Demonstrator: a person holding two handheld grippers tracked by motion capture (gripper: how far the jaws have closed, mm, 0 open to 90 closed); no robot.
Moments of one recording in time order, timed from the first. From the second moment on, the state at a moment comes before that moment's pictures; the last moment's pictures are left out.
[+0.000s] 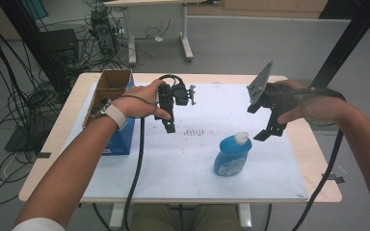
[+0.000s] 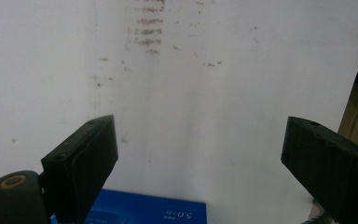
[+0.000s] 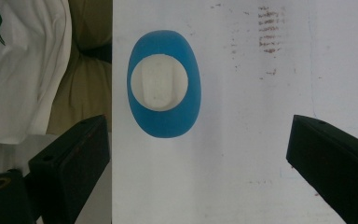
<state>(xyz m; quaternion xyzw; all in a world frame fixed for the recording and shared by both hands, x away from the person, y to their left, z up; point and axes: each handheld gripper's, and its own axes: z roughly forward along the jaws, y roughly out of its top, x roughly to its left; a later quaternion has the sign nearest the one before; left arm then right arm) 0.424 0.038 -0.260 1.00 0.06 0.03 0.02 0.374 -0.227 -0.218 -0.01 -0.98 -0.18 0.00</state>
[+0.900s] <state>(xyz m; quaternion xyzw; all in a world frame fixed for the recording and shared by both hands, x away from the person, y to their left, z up) 0.424 0.035 -0.263 1.00 0.06 0.03 0.03 0.366 -0.240 -0.244 -0.01 -0.98 -0.22 0.02</state>
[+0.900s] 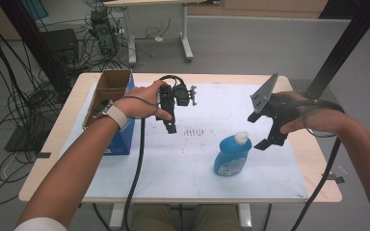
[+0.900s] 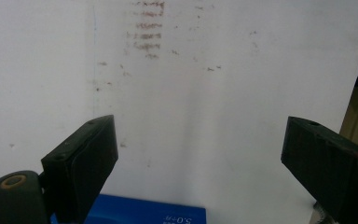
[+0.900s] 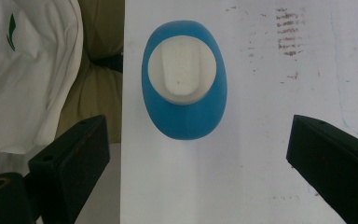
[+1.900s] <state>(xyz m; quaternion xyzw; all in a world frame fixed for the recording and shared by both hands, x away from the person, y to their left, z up) 0.425 0.037 -0.272 1.00 0.06 0.03 0.03 0.365 -0.248 -0.276 -0.01 -0.97 -0.25 0.03</state>
